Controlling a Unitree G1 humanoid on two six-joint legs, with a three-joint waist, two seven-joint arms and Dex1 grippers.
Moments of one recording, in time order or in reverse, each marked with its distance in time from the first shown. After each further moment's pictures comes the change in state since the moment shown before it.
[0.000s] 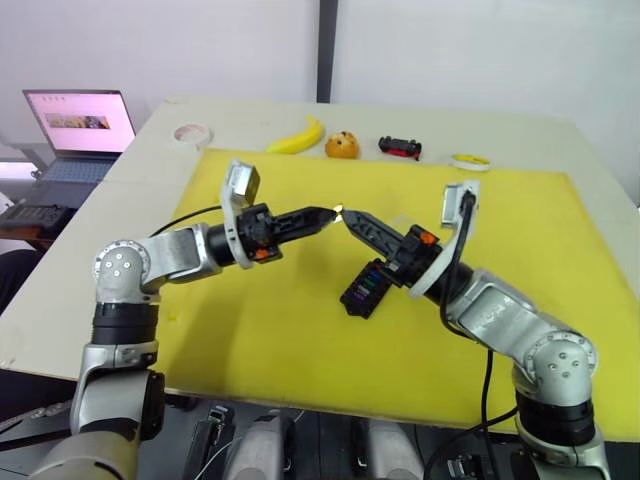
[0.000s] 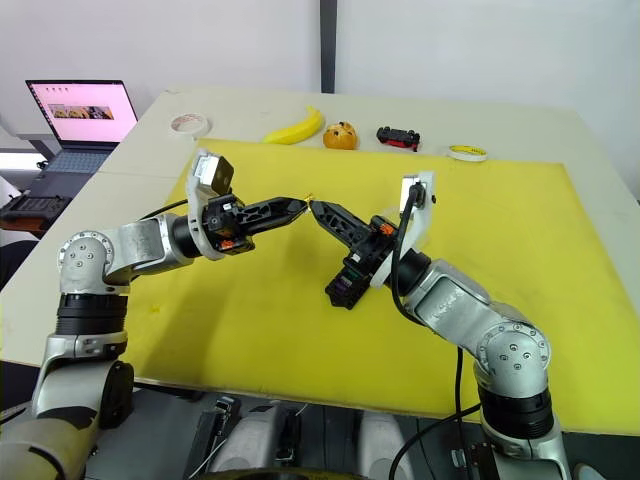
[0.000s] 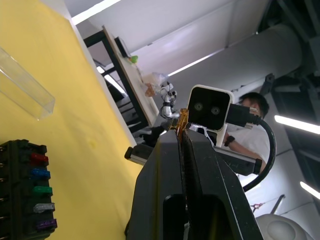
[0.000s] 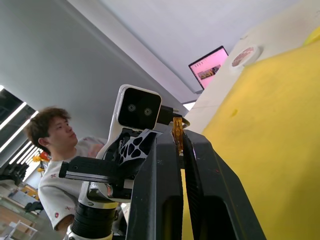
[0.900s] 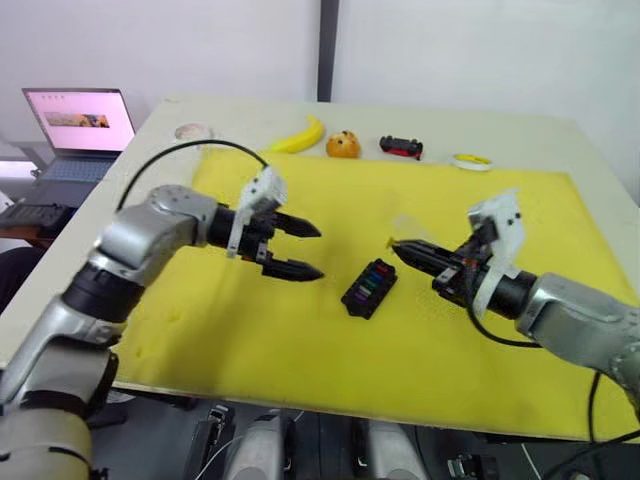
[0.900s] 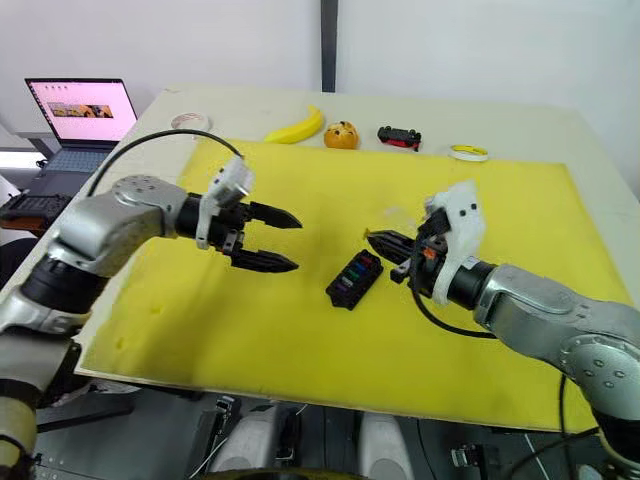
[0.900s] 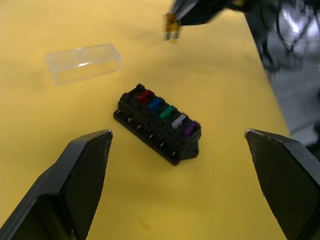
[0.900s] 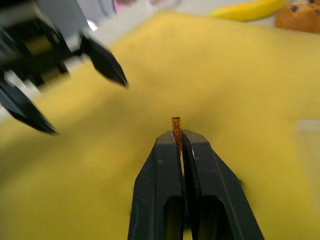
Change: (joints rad) left arm -0.232 0.237 -0.544 0.013 1.353 -0.839 -1.159; right arm 0.098 -0.560 -0.046 -0.096 -0.385 0.111 0.235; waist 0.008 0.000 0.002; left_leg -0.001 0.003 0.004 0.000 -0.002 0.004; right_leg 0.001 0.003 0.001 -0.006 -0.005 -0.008
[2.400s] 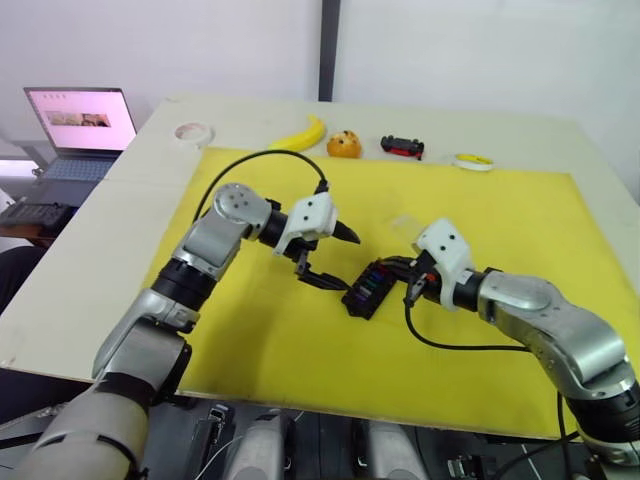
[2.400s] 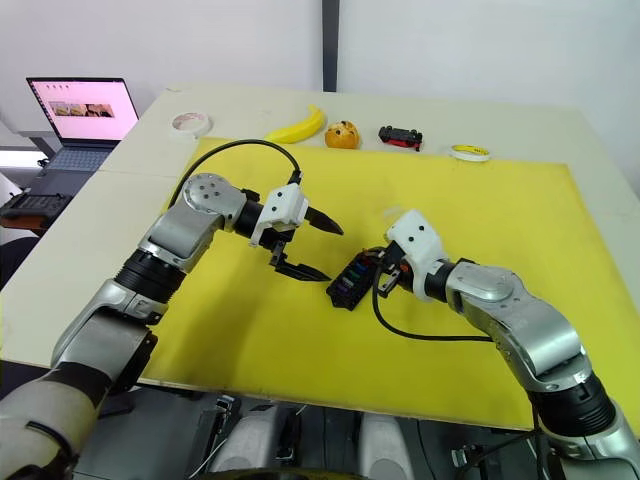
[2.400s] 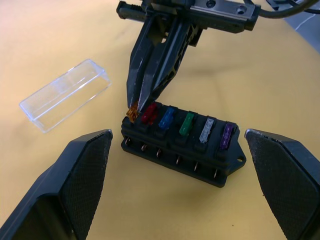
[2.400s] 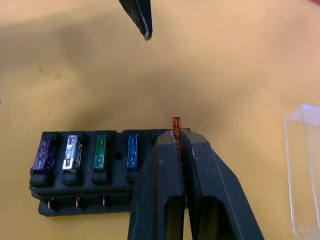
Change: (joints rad) left arm -0.032 -0.271 0.022 0.229 0.319 -0.285 -0.116; right arm -0.070 0.210 0.184 0.177 -0.741 -0.015 0.426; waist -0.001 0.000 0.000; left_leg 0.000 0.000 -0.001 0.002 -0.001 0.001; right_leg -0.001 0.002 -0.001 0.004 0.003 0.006
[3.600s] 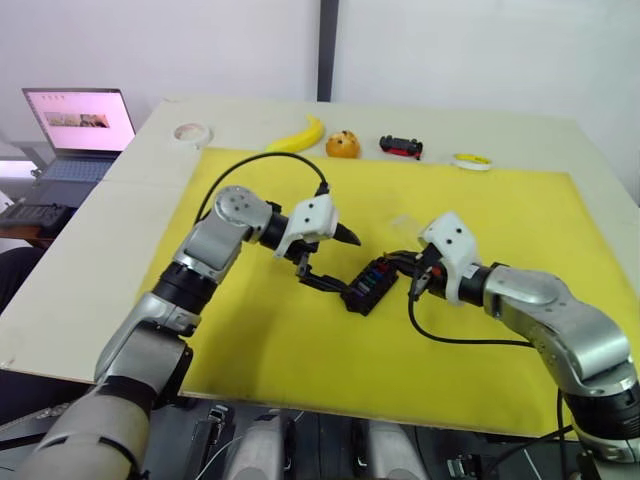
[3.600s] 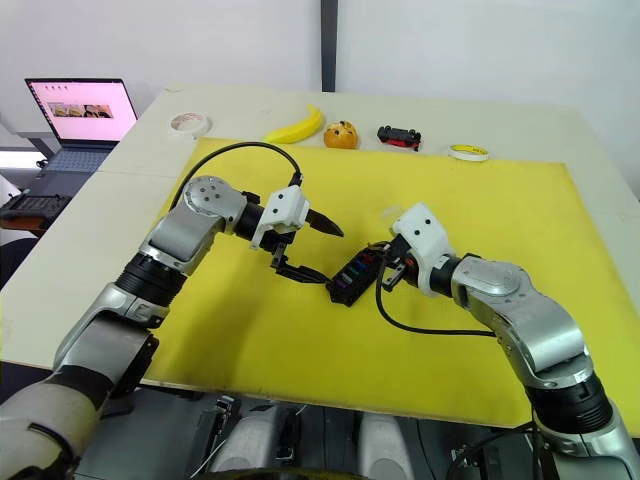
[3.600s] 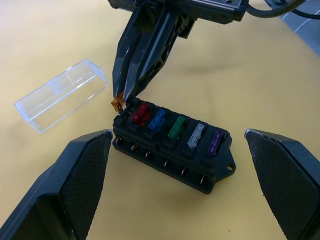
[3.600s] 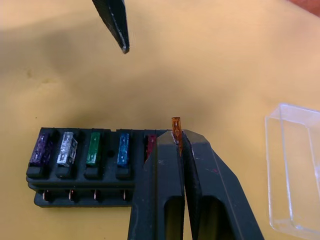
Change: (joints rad) left arm 0.020 -0.010 0.014 -0.025 0.022 0.024 0.003; right arm -0.017 0.044 -0.054 -0.005 -0.057 0.059 0.051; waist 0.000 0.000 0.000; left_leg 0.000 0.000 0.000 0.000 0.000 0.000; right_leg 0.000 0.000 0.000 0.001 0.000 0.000
